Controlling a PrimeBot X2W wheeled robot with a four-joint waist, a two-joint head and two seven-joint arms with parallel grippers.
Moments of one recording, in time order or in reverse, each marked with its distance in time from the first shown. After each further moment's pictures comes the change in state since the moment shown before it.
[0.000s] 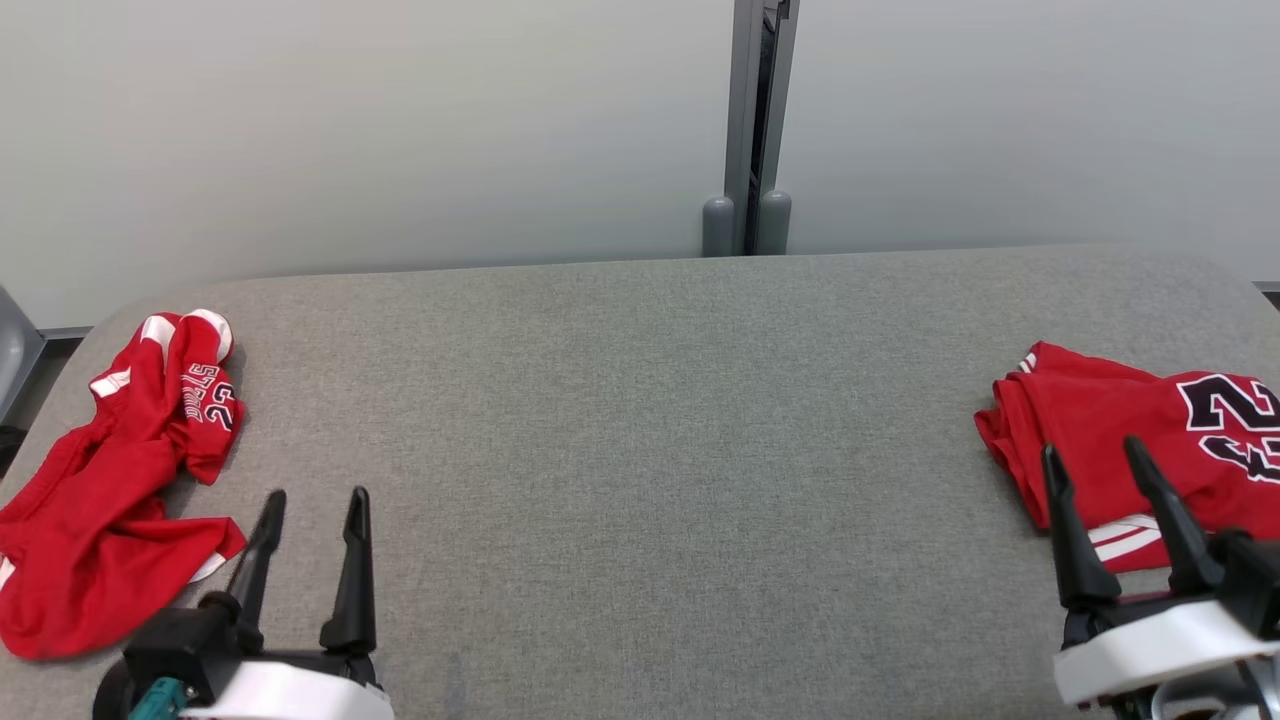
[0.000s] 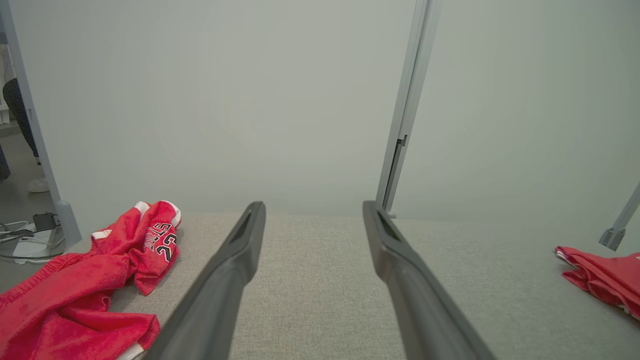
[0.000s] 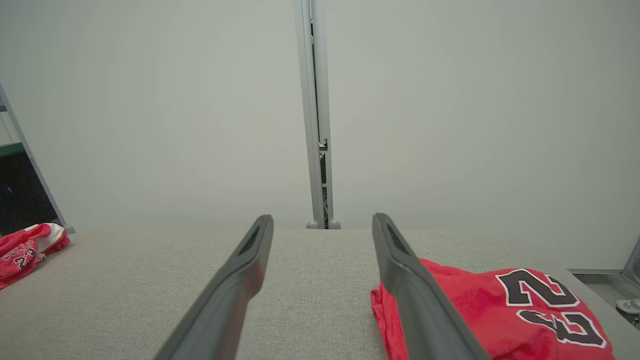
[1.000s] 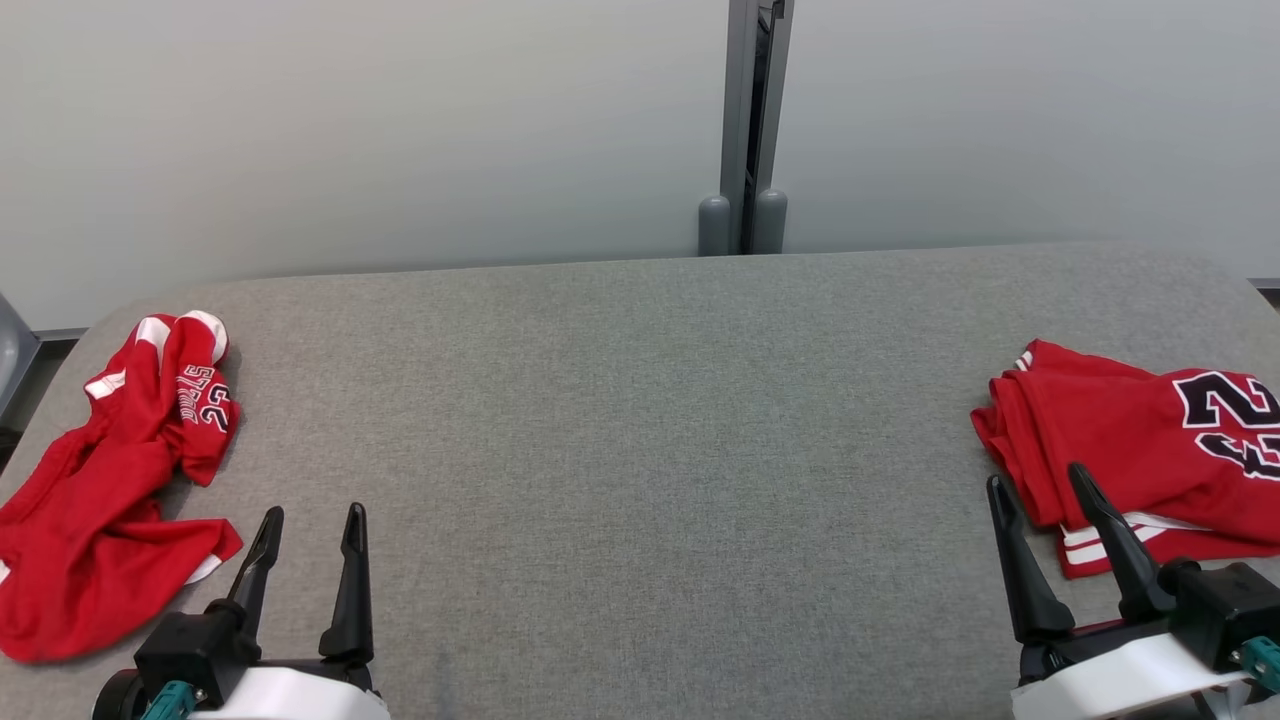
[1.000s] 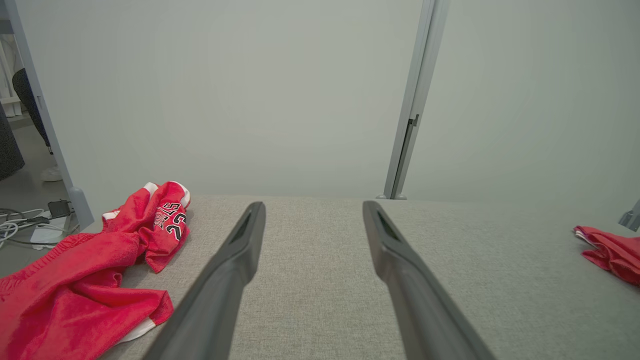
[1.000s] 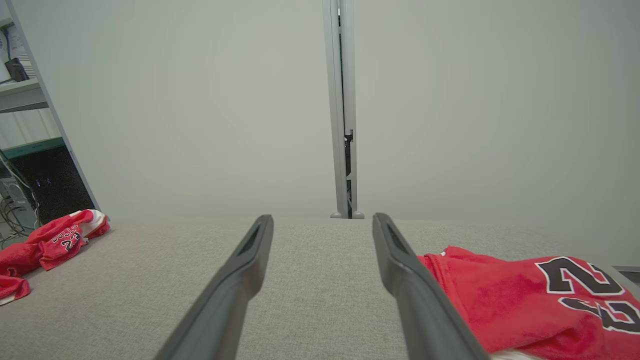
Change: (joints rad) left arm 0.006 -0.012 -0.005 0.074 0.030 0.014 -0.013; right arm 0.067 0.021 0.073 -0.051 -0.002 0.000 -0.012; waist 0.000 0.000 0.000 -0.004
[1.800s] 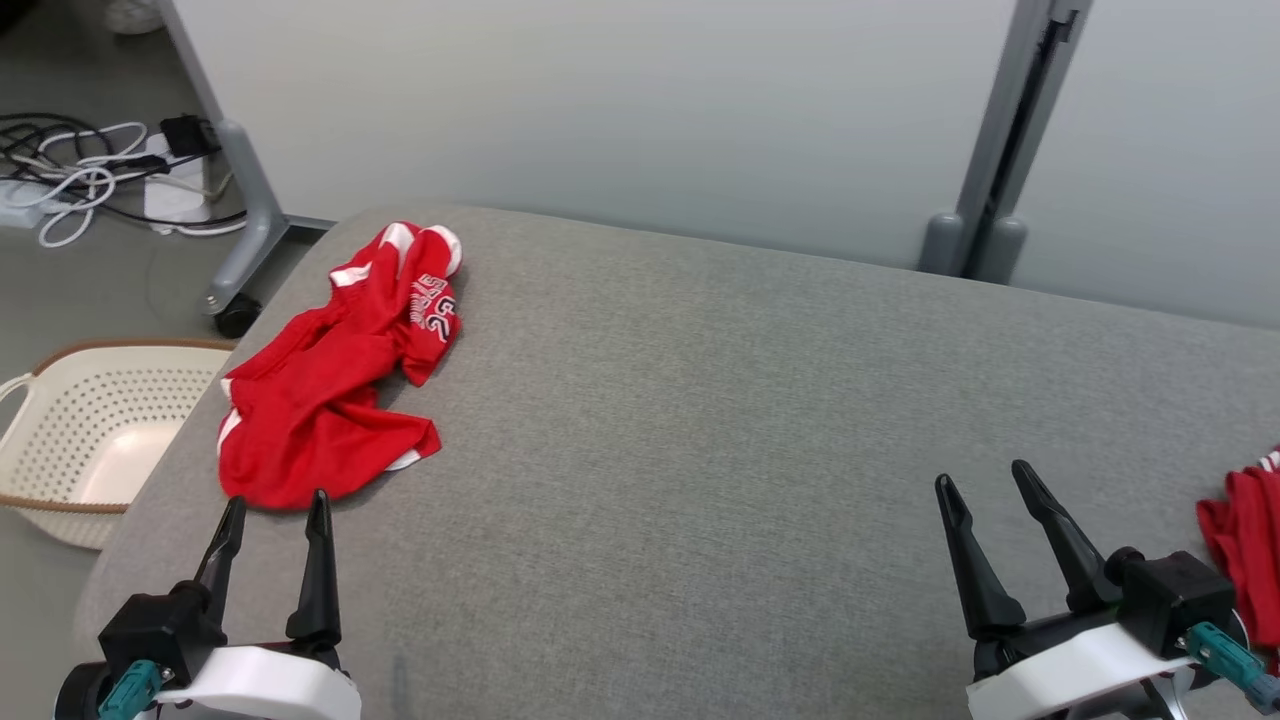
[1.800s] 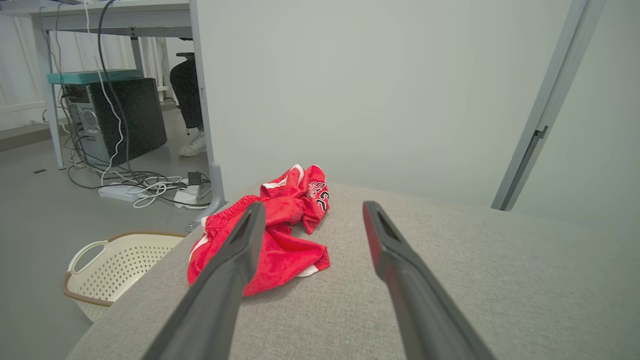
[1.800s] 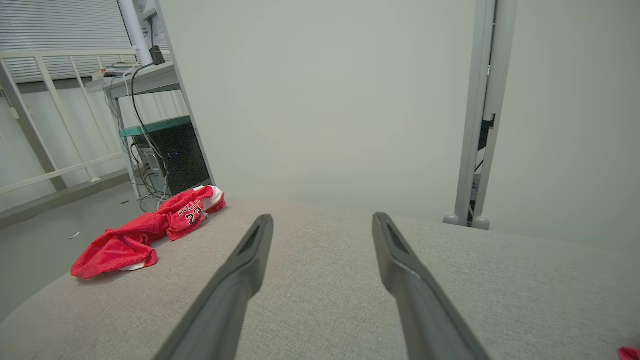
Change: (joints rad) left arm -0.021 0.033 0.021 0.002 -0.026 0.022 0.031; right arm -0.045 0.015 0.072 0.063 0.024 0.000 -0.019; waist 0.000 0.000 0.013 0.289
